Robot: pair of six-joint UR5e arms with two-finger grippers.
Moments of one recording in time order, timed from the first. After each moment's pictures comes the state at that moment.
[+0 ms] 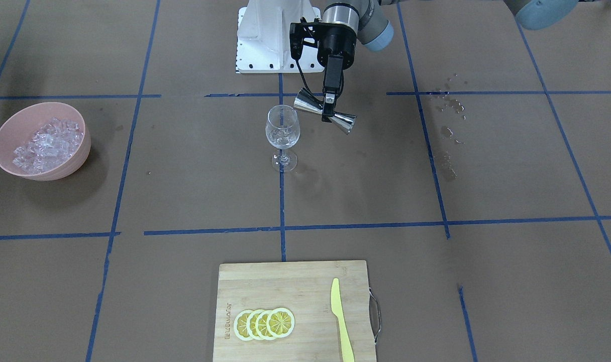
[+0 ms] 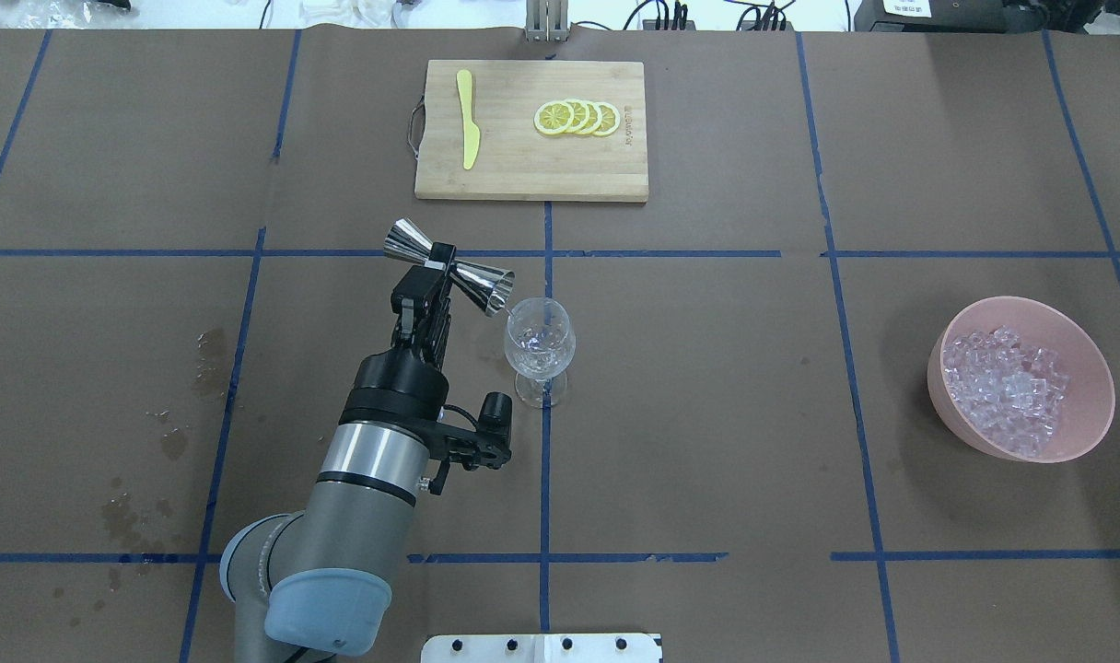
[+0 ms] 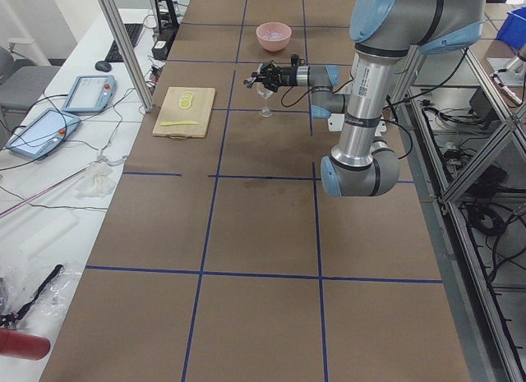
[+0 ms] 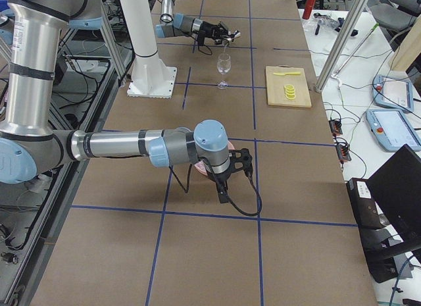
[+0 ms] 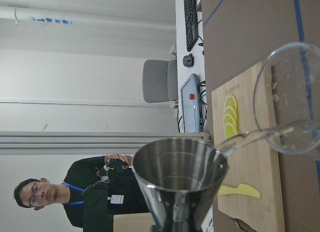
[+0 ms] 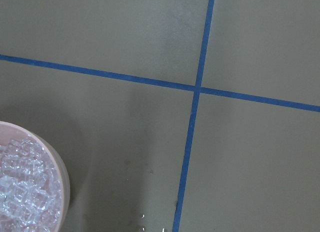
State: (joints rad) left arm -0.15 -2.07 -1.74 -2.52 -0.38 0.89; right arm 1.57 -1.79 1.88 -1.44 2.35 0.00
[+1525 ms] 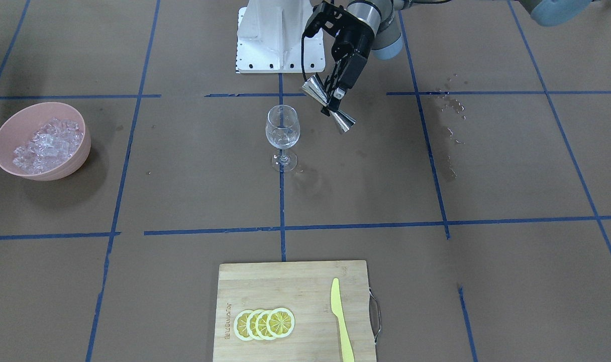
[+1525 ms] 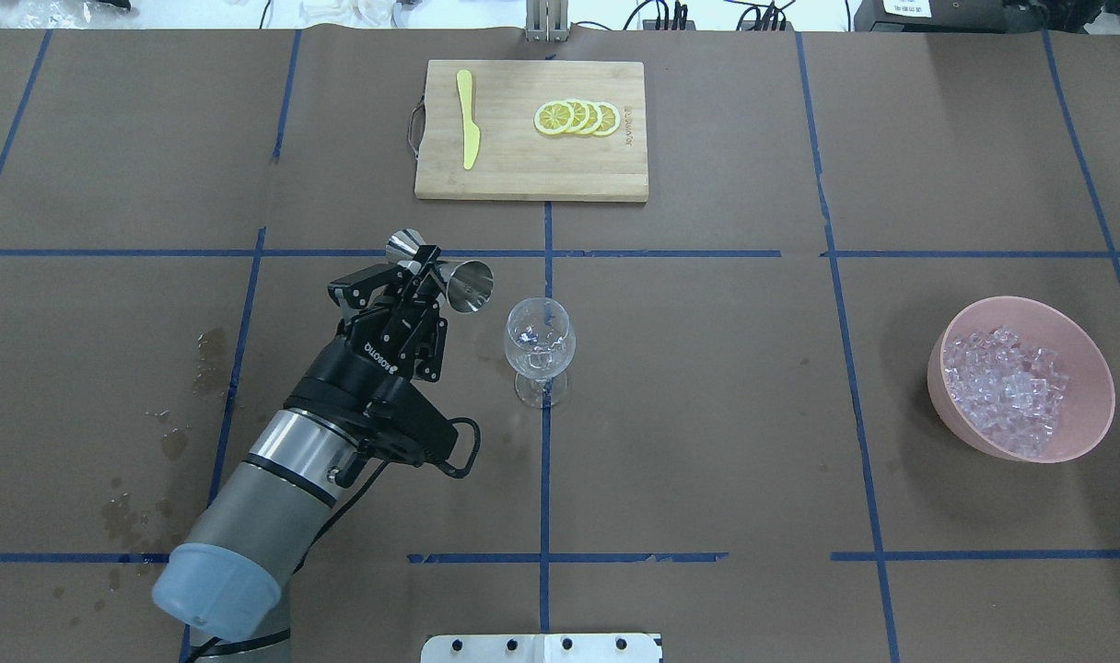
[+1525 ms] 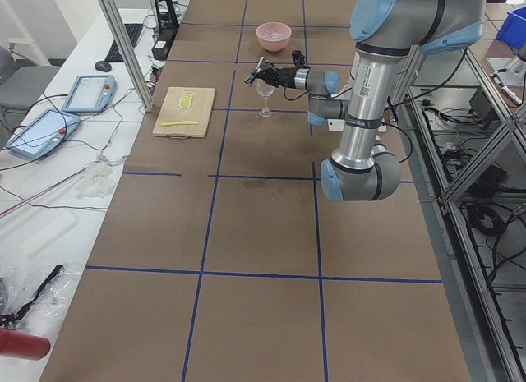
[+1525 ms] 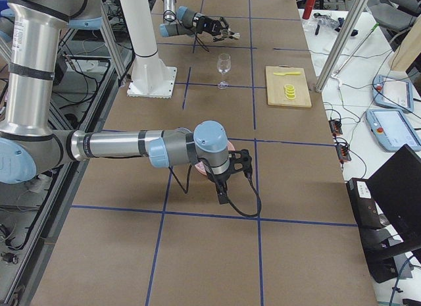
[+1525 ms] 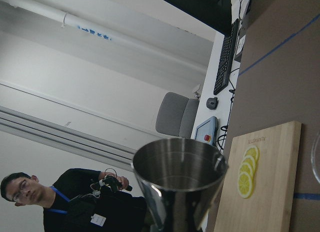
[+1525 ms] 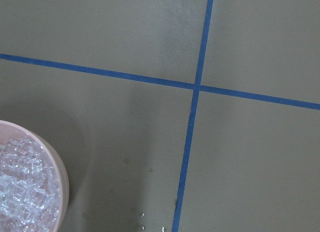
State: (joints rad) left arm -0.19 -1.95 -1.75 -2.92 -0.63 0.57; right arm 1.57 -1.79 1.88 -1.44 2.35 0.00
